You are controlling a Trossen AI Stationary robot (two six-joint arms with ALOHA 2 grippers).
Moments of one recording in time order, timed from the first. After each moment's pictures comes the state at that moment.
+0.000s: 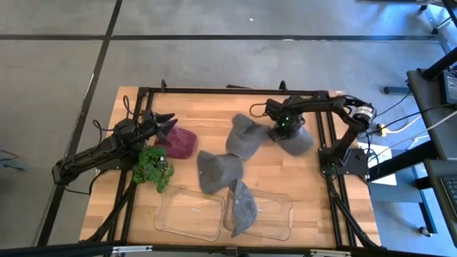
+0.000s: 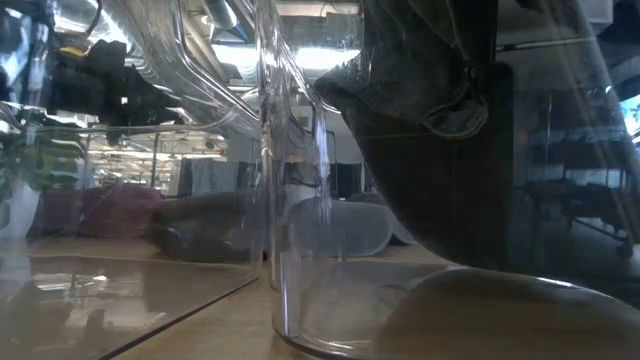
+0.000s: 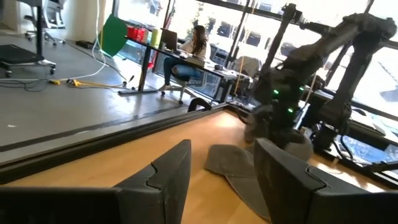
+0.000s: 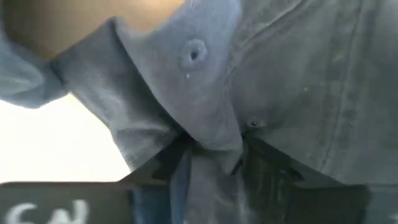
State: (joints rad) left arm 0.49 0.01 0.01 0.02 -0.08 -0.33; right arm -0.55 1.75 0.91 -0.87 -0.06 0.41
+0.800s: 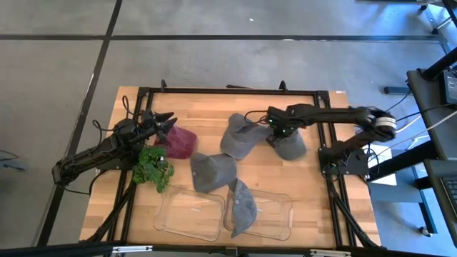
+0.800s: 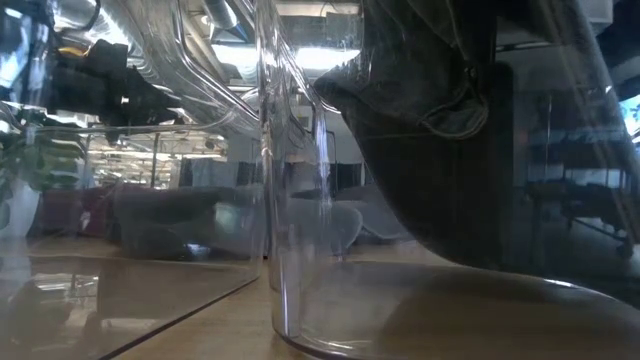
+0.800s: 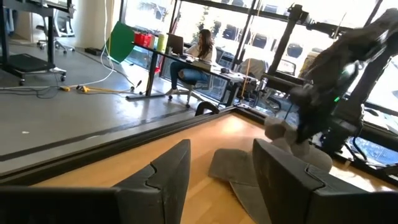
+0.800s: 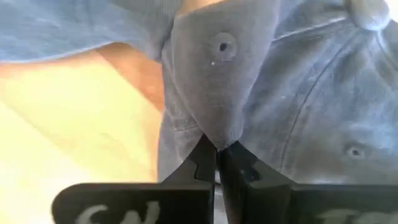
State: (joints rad) left arm 0.49 0.01 0.01 0.03 -0.11 -0.29; right arm -0.31 1.46 0.95 -0.88 0.08 0.48
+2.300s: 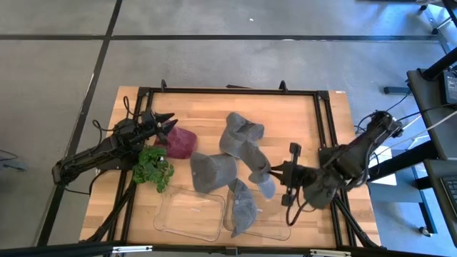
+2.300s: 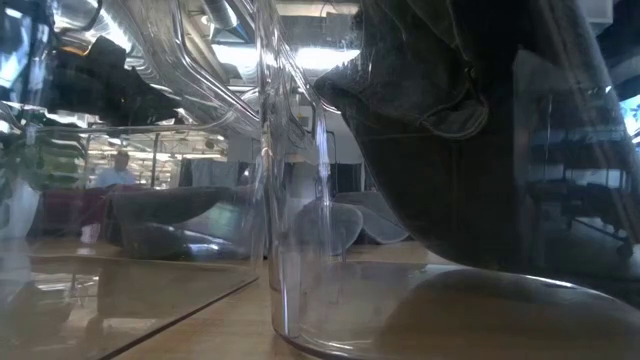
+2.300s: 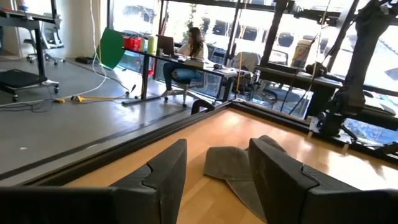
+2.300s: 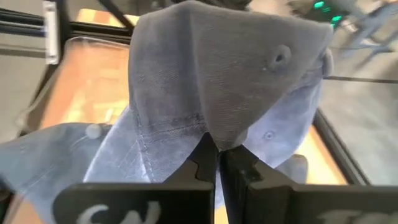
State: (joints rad) left arm 0.49 0.01 0.01 0.03 -0.08 -0.20; right arm 0.70 1.42 1.48 -0.84 0.84 0.39
